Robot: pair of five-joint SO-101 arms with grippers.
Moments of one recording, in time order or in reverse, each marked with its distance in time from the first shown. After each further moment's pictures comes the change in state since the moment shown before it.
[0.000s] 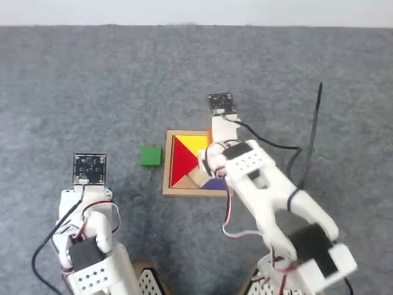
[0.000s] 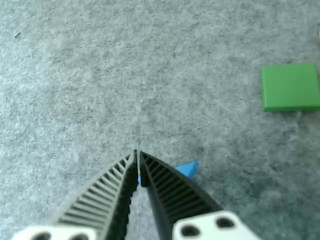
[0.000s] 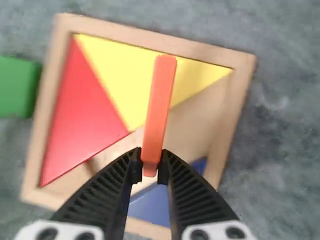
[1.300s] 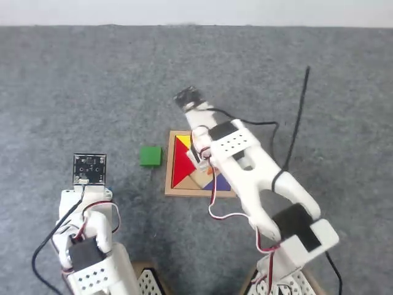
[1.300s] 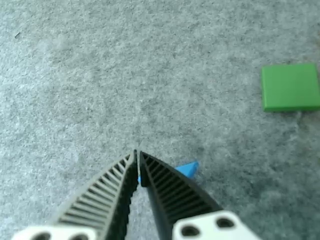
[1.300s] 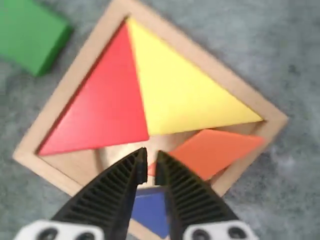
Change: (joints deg) left arm 0.0 0.0 0.0 0.0 0.0; right arm -2.7 11.1 -17.5 13.7 25.1
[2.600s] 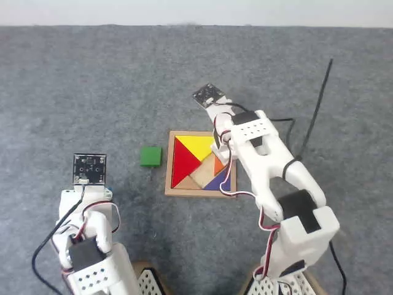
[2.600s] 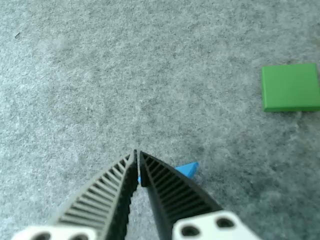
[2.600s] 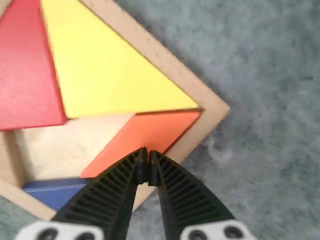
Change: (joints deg) left arm 0.0 0.0 0.0 0.0 0.0; right arm 10.5 4.9 -3.6 0.9 12.9
